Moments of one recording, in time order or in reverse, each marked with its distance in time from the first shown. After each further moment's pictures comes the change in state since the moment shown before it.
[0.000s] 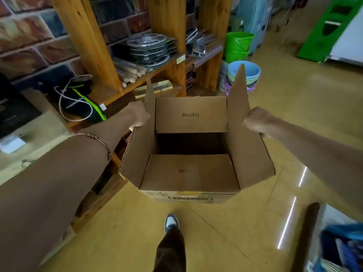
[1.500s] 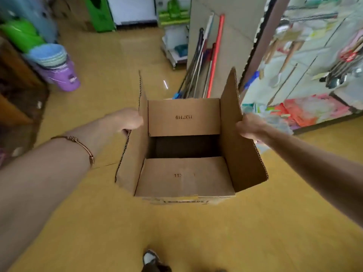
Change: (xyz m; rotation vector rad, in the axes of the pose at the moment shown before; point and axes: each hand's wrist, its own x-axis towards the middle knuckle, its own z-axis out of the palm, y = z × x) left_hand -0.661 0.066 0.243 0.189 -0.468 0.691; right_hand -0.810 0.385 0.063 0.062 0.400 0.748
